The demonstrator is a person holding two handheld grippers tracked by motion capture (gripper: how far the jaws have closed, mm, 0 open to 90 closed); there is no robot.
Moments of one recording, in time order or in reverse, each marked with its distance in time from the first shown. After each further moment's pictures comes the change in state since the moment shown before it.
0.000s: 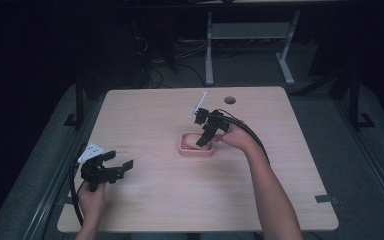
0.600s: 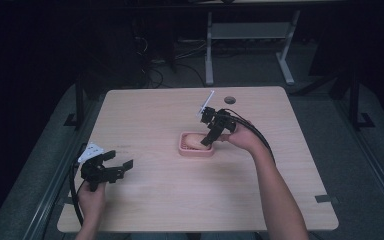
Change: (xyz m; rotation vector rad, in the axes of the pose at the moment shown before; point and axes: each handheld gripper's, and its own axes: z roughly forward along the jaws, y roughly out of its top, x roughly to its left) left arm 0.000 0.000 0.000 0.002 0.004 0.002; right arm 0.000 -0.015 -0.015 -0.025 -0.014 0.025
